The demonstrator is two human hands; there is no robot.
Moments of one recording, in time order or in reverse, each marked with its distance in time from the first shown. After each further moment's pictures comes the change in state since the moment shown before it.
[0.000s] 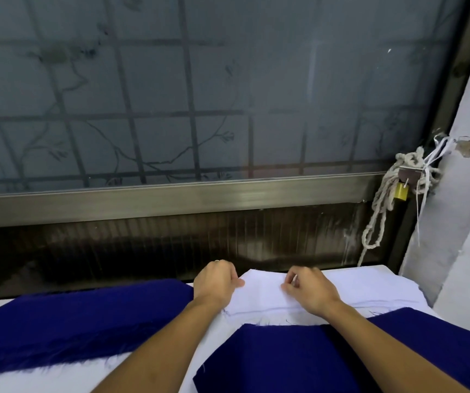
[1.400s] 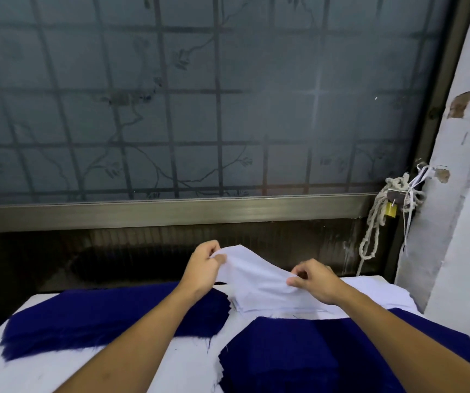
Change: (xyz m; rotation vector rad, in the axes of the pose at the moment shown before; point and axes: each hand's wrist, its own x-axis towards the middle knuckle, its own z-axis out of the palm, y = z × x) left_hand -0.055 -0.025 -0.103 -0.724 0.093 0.140; right_hand -0.041 -0.047 -0.071 0.113 -0.169 -0.155
